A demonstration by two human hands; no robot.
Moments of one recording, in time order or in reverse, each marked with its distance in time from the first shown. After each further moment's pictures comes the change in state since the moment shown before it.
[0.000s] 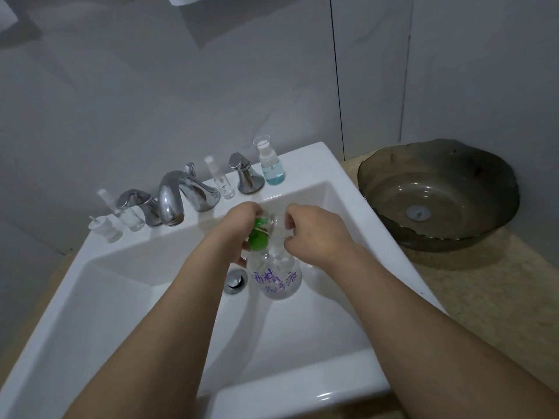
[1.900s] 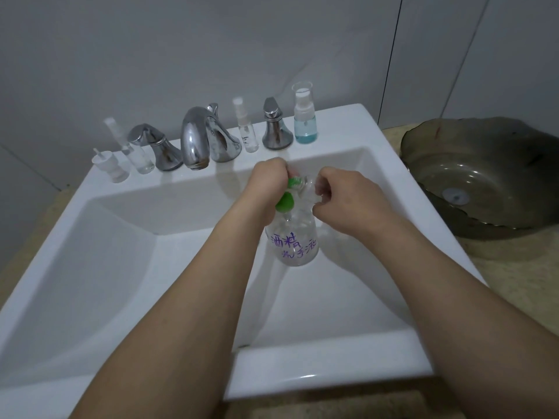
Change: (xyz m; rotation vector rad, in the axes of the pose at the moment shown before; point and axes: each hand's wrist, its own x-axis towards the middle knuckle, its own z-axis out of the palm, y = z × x) left_hand 0.011 -0.007 0.005 -0.250 0.053 0.214; right_hand 0.003 -0.003 0.002 -0.015 -0.005 0.071
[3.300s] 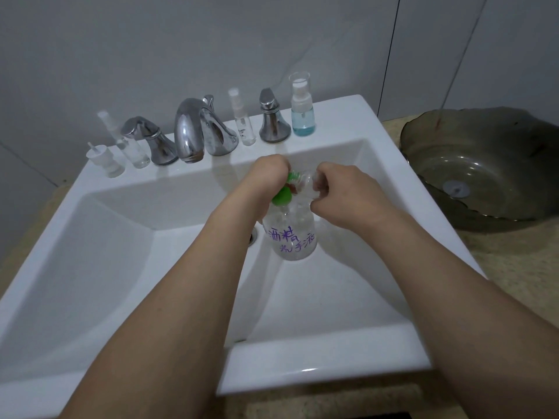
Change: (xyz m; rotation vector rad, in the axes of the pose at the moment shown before) left_hand -0.005 0.005 -0.001 0.257 -0.069 -0.006; right_hand 0.002 0.002 0.005 0.018 -0.017 0.015
